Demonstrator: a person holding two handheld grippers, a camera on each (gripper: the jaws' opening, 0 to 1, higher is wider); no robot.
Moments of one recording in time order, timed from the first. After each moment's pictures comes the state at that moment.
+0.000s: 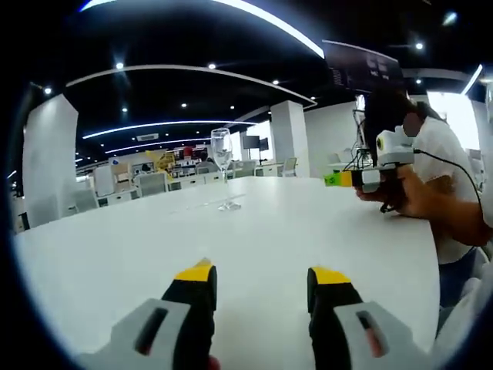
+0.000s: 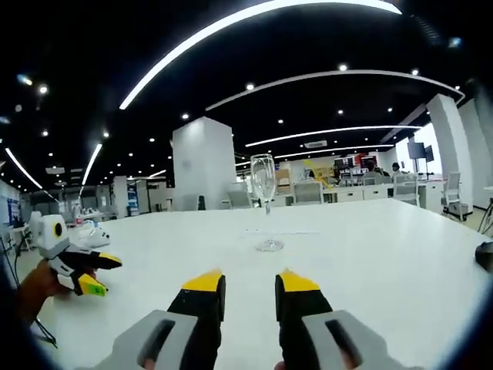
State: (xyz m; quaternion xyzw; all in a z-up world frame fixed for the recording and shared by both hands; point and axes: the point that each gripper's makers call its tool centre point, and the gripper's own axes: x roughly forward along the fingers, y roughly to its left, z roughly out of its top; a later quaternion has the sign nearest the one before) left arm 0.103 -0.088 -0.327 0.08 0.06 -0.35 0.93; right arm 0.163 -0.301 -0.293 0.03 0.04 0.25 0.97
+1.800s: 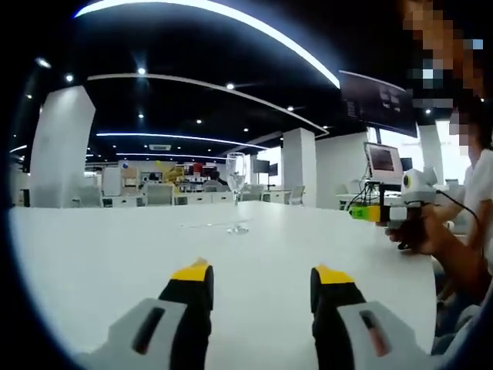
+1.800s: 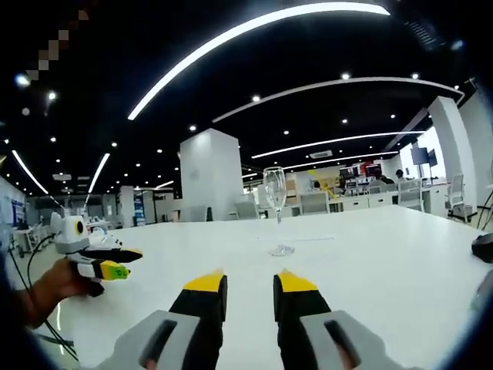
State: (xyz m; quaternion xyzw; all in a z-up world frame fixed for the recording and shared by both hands) left arm 0.109 -0.081 -0.302 0.01 0.01 -0.34 0.94; right arm 0.123 -0.295 -0.287 0.05 0.01 0.26 0.96
